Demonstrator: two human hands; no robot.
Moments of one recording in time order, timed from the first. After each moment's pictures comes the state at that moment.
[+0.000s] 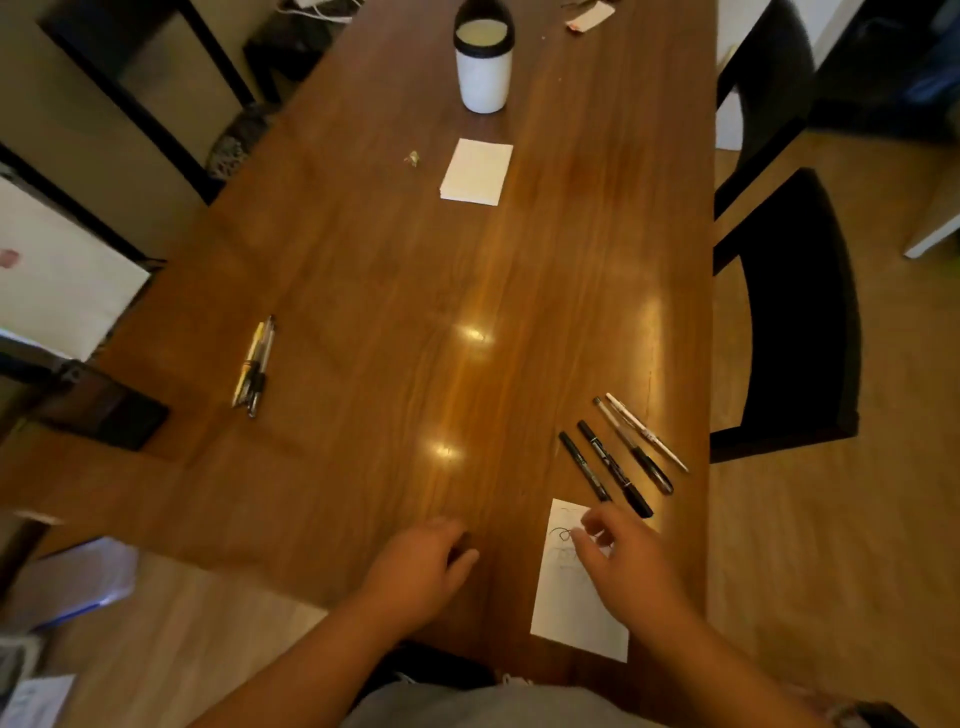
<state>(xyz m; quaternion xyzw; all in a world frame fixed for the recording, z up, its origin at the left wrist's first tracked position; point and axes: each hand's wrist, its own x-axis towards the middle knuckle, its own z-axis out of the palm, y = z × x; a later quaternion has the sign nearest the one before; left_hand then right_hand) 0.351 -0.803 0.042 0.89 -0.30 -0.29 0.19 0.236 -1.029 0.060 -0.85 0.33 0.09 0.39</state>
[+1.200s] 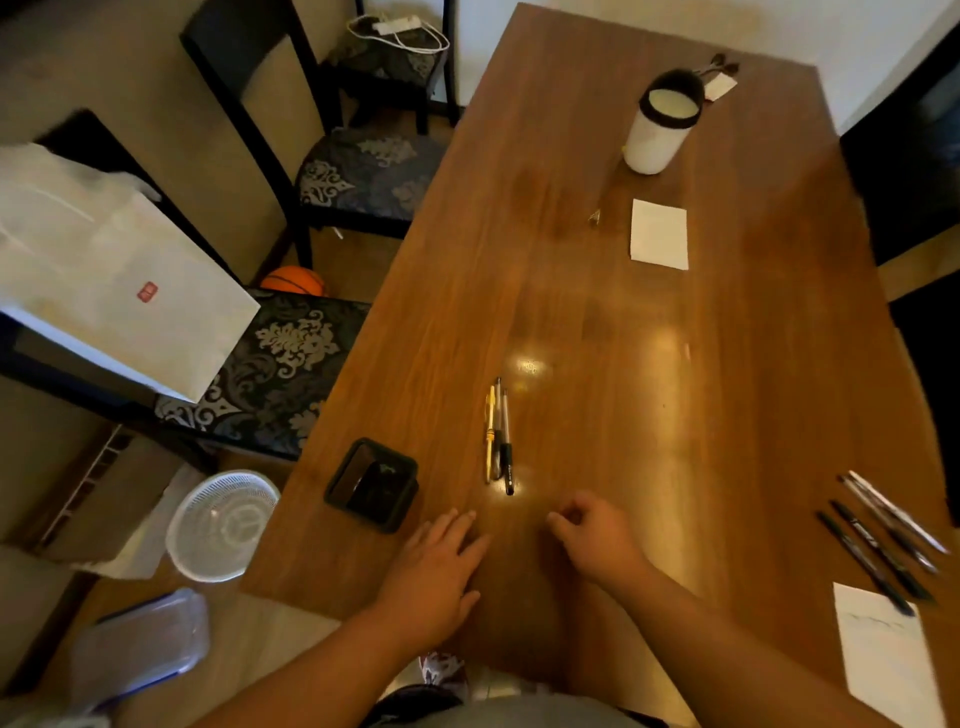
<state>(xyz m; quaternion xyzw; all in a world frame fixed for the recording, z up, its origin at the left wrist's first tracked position) 0.566 -0.504 0.038 0.87 -0.42 -0.24 0.06 0.506 -0.731 0.061 -0.84 0.34 0.18 0.38</state>
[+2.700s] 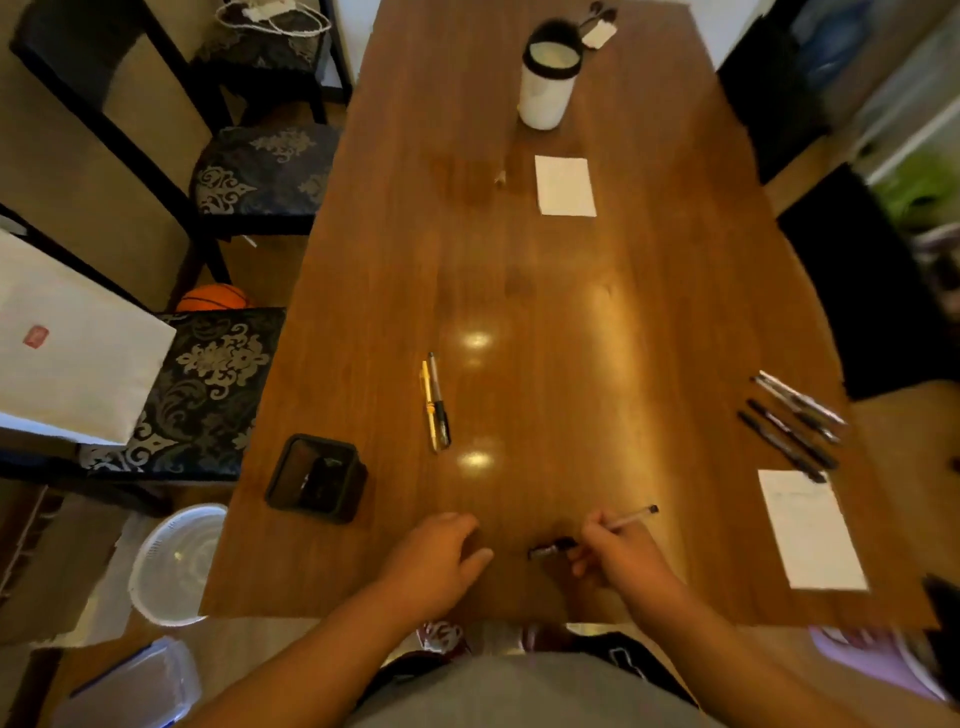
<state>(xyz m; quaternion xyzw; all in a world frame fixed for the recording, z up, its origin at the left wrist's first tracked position) 0.562 -0.521 0.057 0.84 -0.39 -0.32 0.20 0.424 -0.712 0.101 -0.61 0.48 0.09 0.62</state>
